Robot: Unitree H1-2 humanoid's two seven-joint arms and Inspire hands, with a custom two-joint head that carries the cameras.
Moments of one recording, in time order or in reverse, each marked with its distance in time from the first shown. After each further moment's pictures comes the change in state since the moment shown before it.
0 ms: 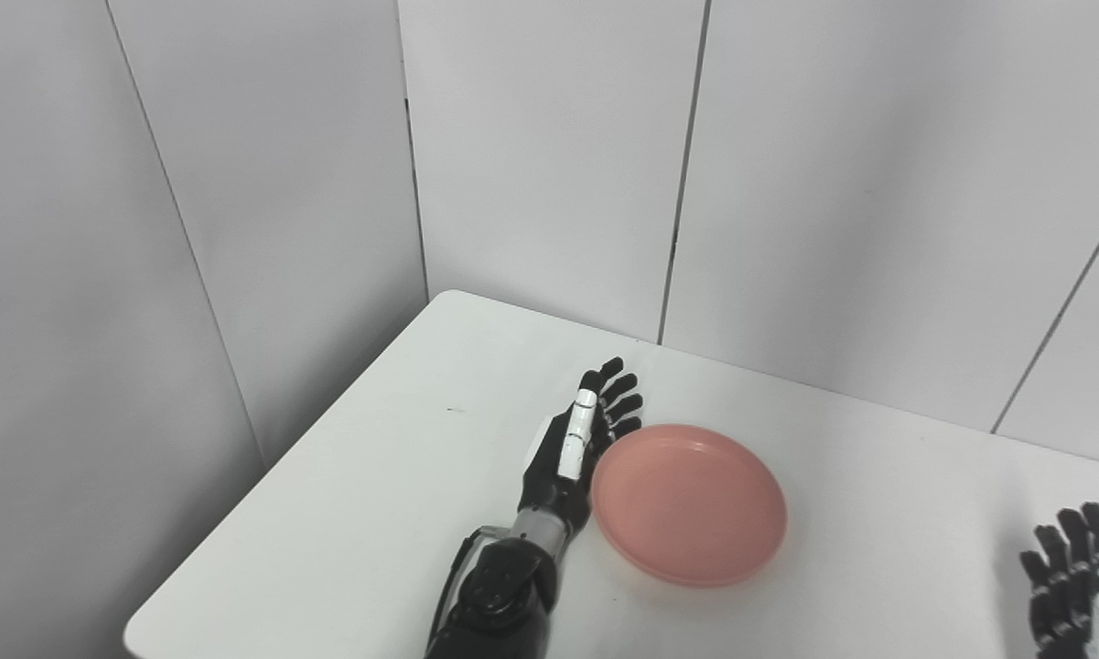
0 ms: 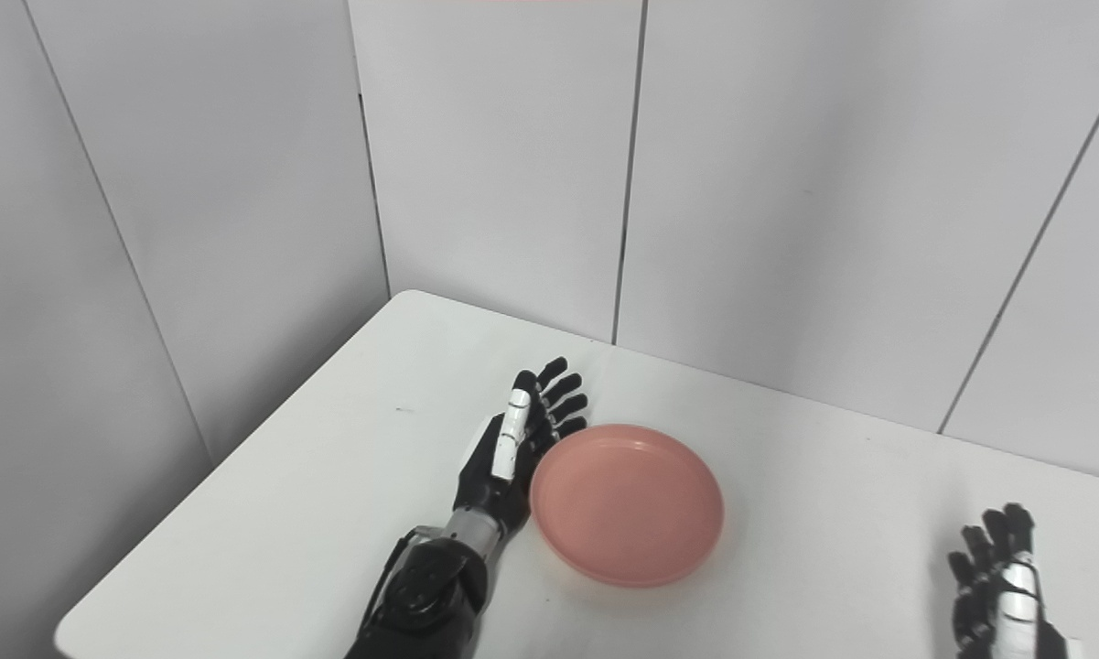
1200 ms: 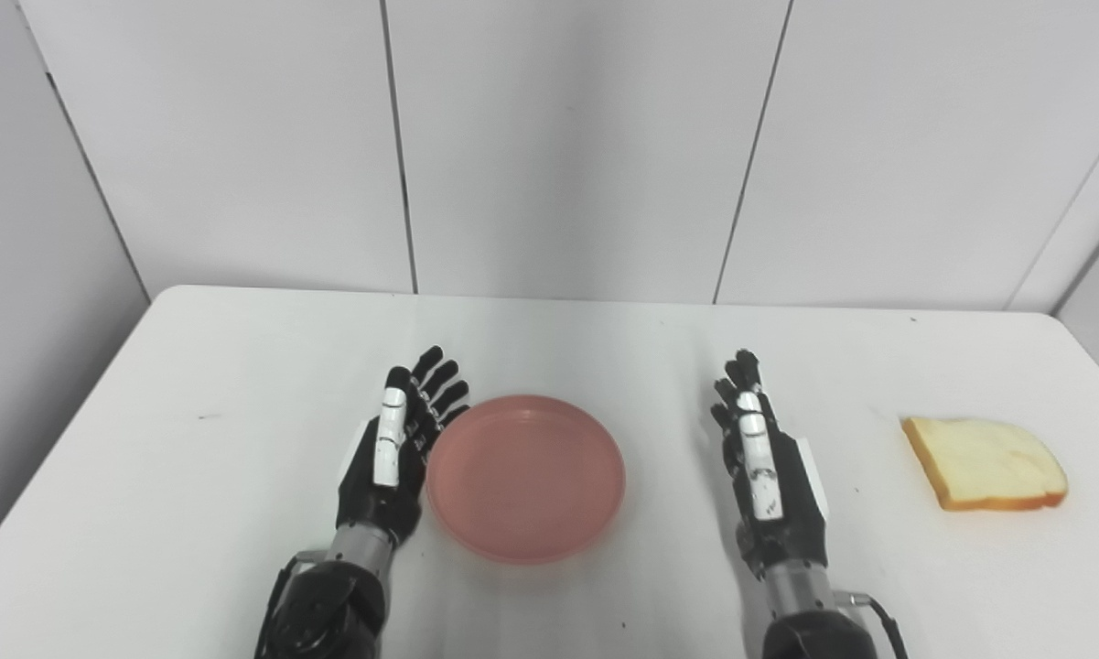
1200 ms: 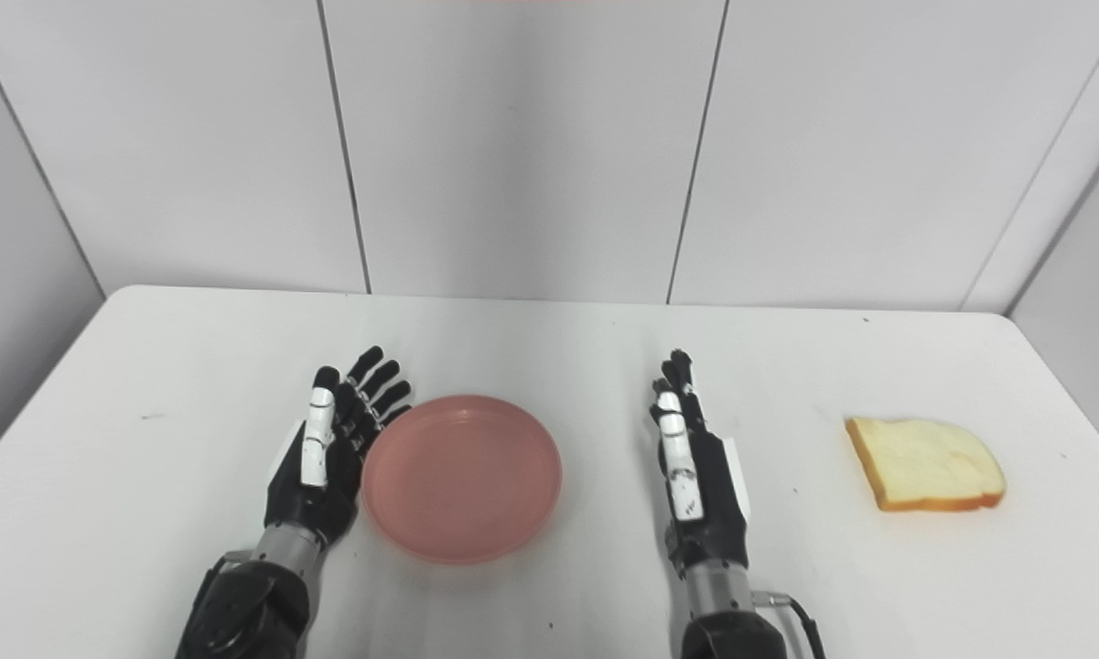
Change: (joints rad) left arm 0.095 -0.036 -0.073 -0.171 -0.024 0.162 -0.103; right arm 0.004 0.072 0.072 -0.045 -0.151 0.073 -0.076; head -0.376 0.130
